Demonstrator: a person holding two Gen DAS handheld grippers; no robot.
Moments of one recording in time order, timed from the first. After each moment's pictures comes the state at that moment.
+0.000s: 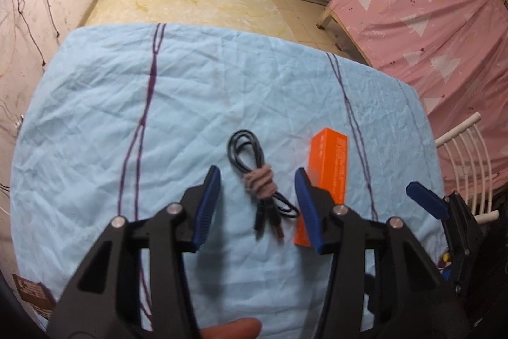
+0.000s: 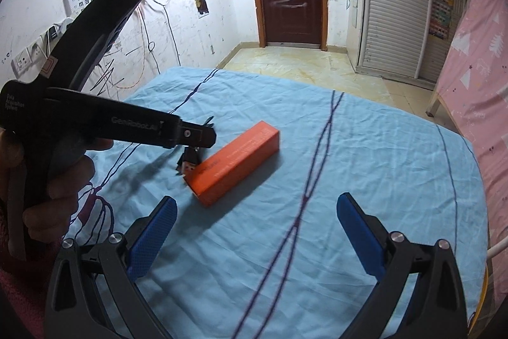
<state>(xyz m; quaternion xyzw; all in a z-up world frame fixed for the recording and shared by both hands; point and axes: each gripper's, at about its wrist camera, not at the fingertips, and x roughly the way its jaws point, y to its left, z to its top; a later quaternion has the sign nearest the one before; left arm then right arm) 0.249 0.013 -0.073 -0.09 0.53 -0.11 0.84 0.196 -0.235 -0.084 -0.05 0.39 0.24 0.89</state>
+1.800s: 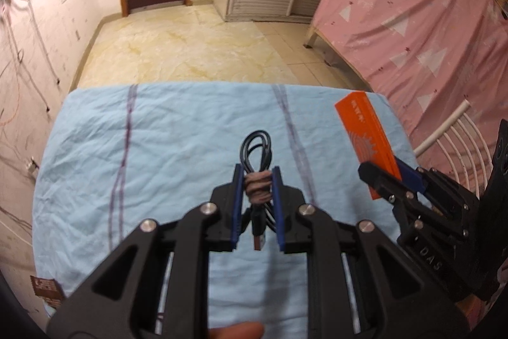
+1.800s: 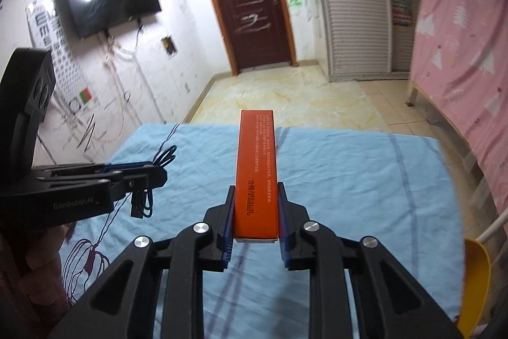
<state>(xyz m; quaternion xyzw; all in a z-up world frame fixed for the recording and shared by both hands) 0.229 -0.057 -0.015 -0.03 0.46 -0.13 0.88 0.213 -0.309 -0.049 0.05 0.35 0.18 0.92</state>
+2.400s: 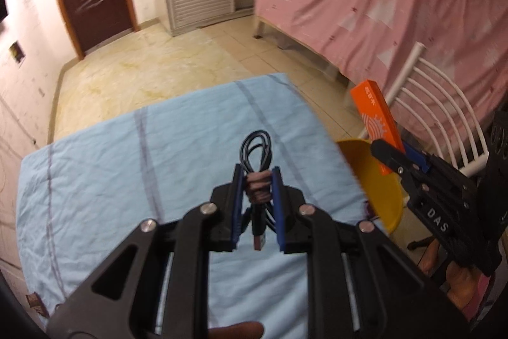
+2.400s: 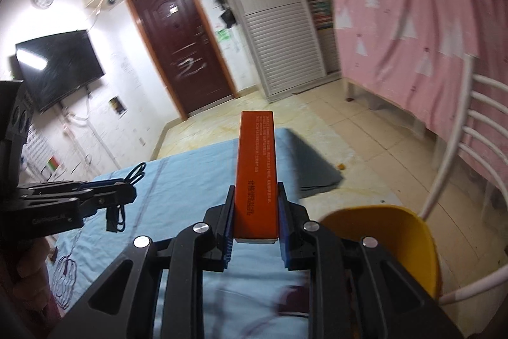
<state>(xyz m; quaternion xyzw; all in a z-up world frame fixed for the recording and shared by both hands) 0.202 -0.236 -0.004 0.07 0.45 -0.22 0.86 0.148 -0.512 -0.058 0.15 0.29 0.06 0.94</state>
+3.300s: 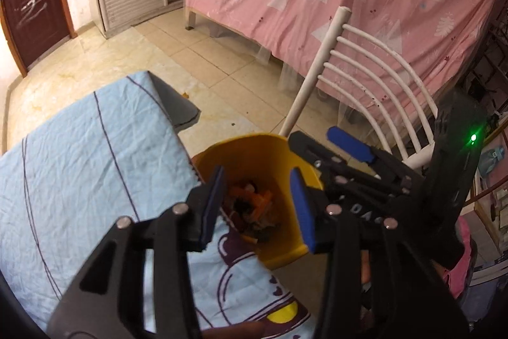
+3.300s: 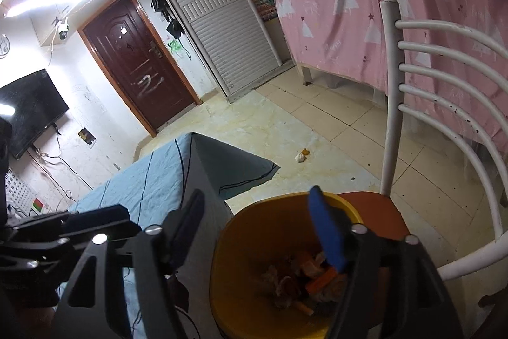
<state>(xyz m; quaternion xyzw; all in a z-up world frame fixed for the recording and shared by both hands) 0.178 -0.371 -0.033 0.07 0.47 -0.33 0.82 0.138 -0.622 -0.100 0.23 0.31 -0.01 0.92</state>
